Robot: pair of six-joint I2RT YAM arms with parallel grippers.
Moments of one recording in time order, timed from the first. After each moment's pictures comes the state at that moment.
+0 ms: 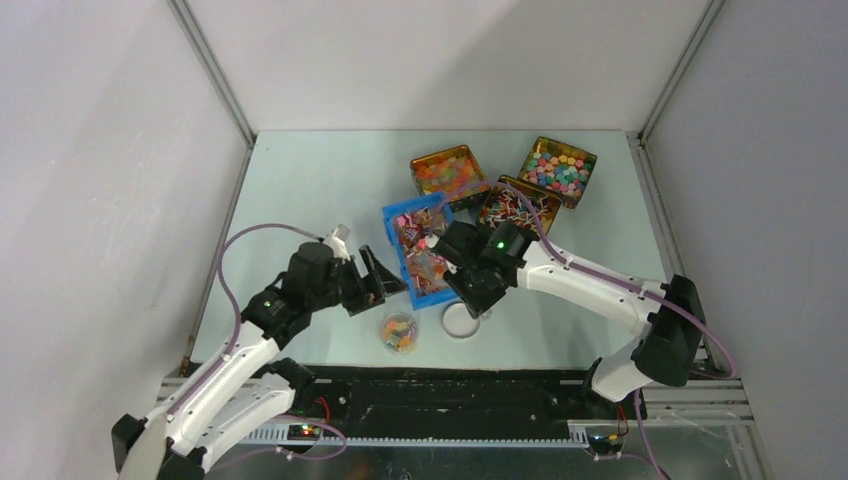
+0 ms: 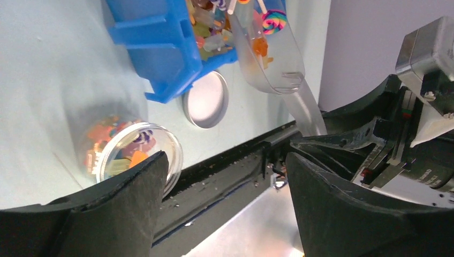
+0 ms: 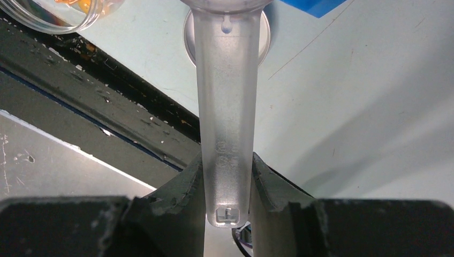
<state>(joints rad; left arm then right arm) -0.52 0.75 0.62 -0.49 0.30 -0.93 1.00 1.54 1.36 -1.13 0.05 0.31</state>
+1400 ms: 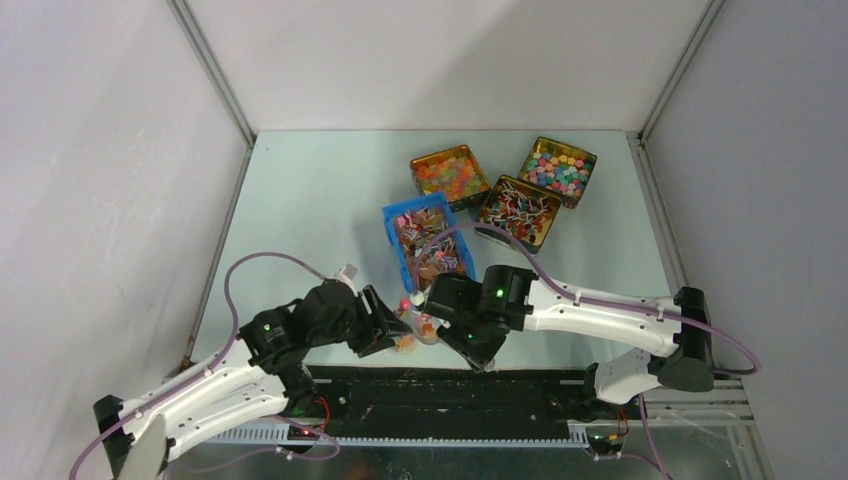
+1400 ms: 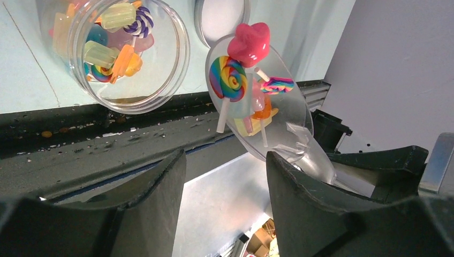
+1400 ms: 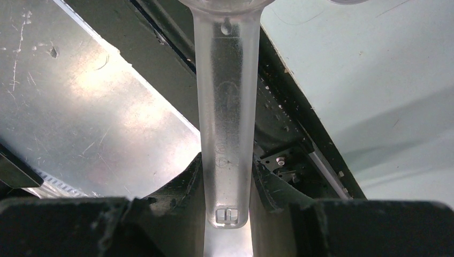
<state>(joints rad) -0.92 0.62 0.57 -0.68 0.08 -1.37 1.30 1.46 1.36 -1.27 -0.05 0.40</state>
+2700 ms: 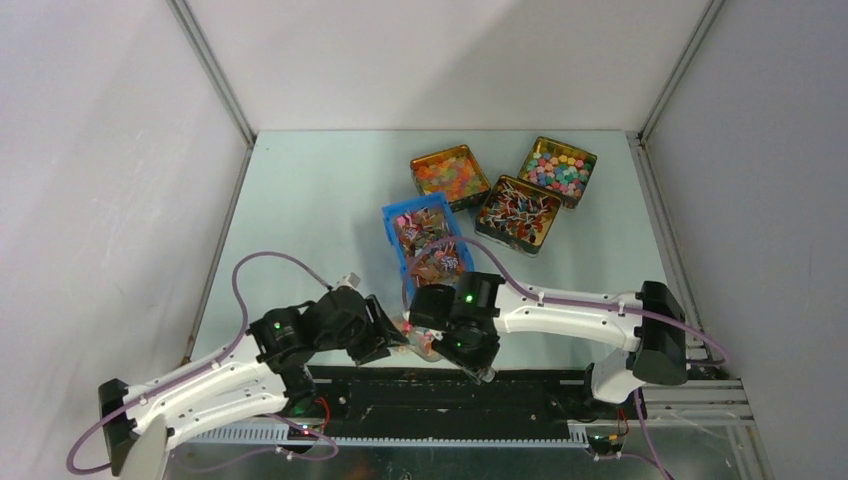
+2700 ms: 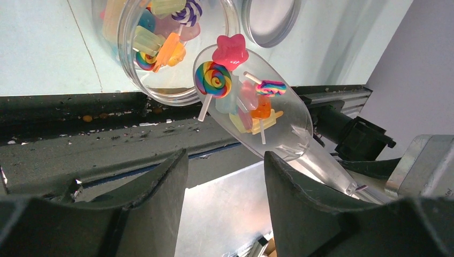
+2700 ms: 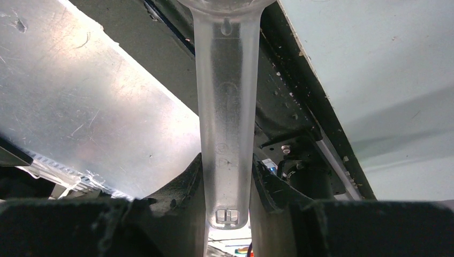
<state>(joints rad) -1.00 0.67 0.57 -0.77 0.00 -1.40 1.32 1.58 1.36 -1.31 -0.11 0.38</state>
